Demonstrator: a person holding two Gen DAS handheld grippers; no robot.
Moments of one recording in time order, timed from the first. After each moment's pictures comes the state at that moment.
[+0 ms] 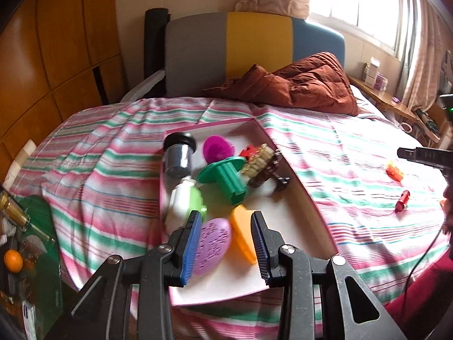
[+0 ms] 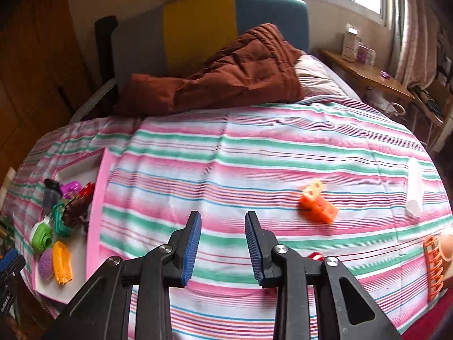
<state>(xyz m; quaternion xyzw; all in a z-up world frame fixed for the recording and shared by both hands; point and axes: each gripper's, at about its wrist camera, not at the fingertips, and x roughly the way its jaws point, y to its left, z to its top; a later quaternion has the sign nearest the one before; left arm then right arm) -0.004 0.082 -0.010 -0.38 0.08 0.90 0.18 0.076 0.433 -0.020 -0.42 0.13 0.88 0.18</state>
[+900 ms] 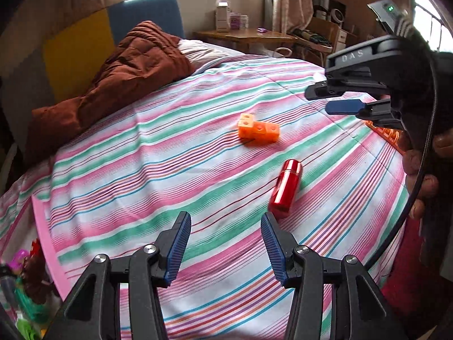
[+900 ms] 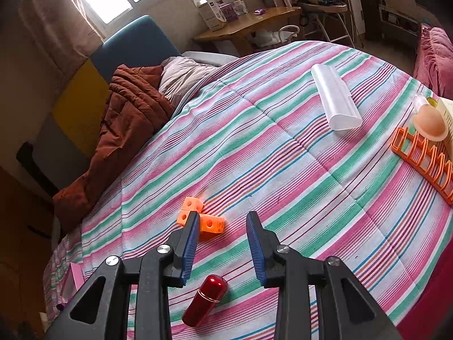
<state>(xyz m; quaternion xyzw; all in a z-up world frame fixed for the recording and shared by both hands) 0.031 0.367 -0.051 -0.37 0.24 0.77 0.47 0.166 0.572 -0.048 -0.31 0.40 0.80 0.33</state>
